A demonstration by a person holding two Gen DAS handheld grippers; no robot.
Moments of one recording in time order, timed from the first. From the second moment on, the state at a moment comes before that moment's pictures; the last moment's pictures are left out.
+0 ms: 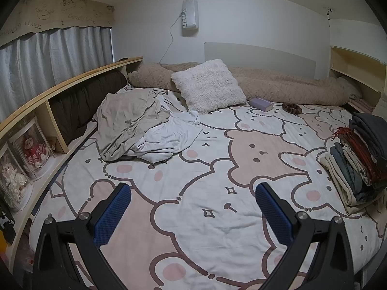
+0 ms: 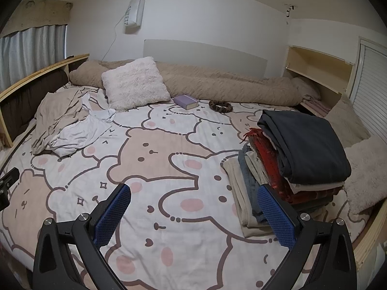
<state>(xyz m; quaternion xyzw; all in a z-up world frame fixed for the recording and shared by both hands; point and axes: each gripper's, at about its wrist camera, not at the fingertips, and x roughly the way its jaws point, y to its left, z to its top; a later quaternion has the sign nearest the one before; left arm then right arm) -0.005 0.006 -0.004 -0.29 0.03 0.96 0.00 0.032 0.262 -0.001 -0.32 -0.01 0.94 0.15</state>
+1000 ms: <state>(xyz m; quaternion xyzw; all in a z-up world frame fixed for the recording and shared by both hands) -0.011 -0.001 -0.005 -0.28 0.02 0.96 0.01 0.020 0.260 -0.008 -0.33 -0.01 0.93 0.15</state>
